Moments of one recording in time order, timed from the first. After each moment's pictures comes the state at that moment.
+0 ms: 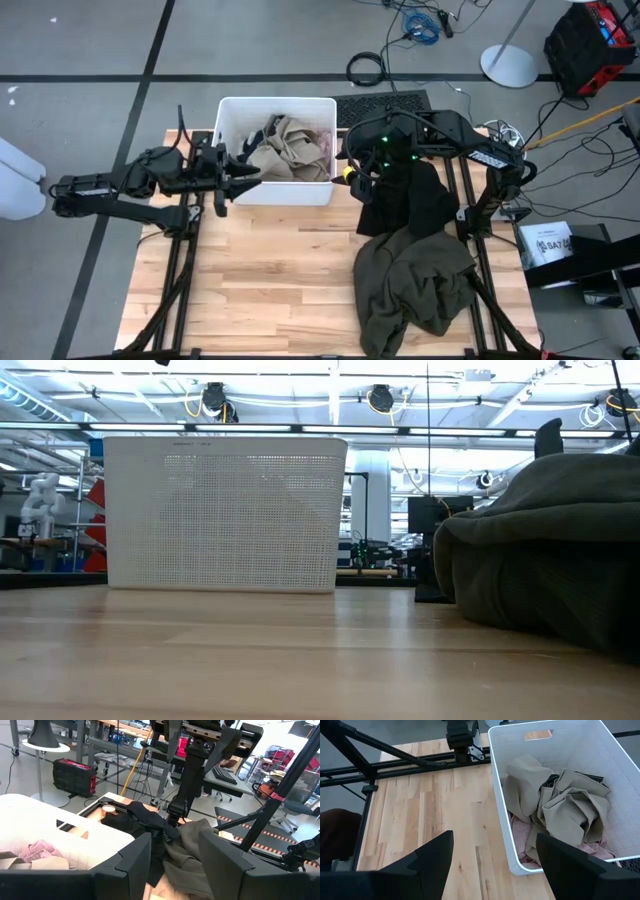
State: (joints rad) left arm 0.04 0.71 0.92 -0.30 -0.09 -0.28; right arm -0.06 1.75 2.30 -1.24 0.02 0.11
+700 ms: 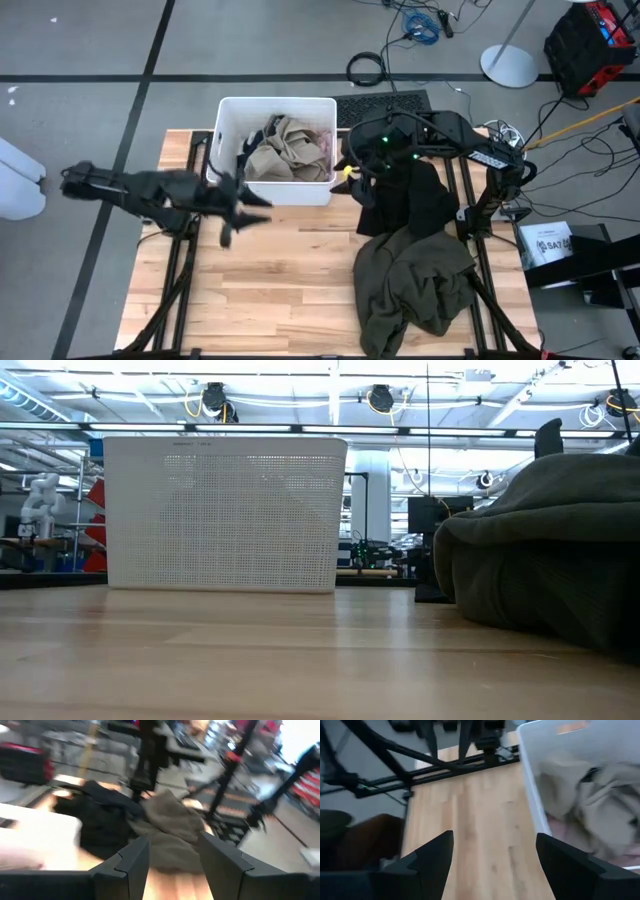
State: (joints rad) left arm -0.20 0.84 0.92 -0.27 -0.09 -0.24; right arm -0.05 1.75 2.30 -1.22 -0.12 0.21
